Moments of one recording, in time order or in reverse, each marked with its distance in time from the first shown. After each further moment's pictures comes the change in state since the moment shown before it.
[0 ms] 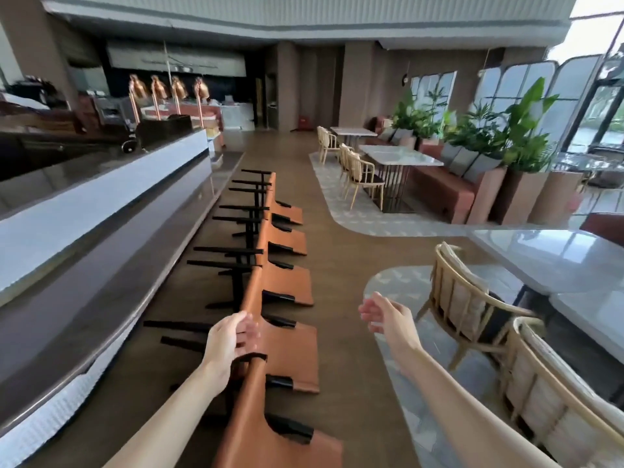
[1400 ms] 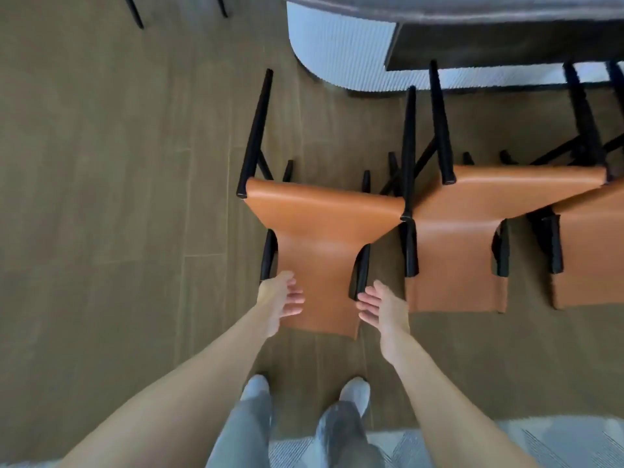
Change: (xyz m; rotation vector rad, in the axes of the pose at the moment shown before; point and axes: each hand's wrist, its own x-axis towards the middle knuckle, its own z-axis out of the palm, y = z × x) left_hand 0.118 -0.357 0.222 -0.796 1.248 -0.600; right_hand 0.328 0.317 0.101 -0.773 -1.152 0.645
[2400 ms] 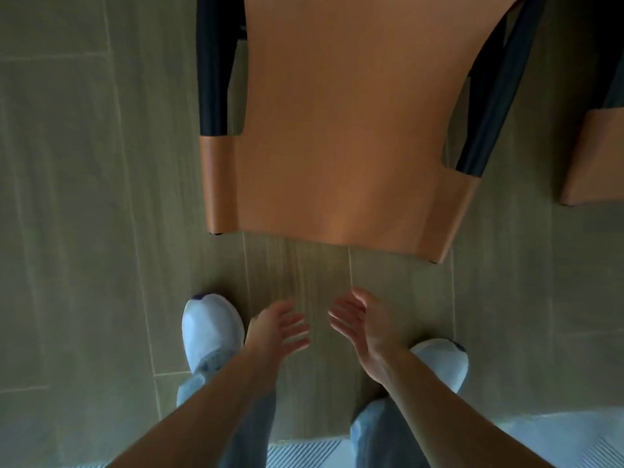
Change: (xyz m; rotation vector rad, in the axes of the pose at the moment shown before) left_hand 0.451 -0.433 -0.030 -0.201 0.036 -0.456; right_hand 0.437 0.470 0.055 0.077 -0.016 0.394
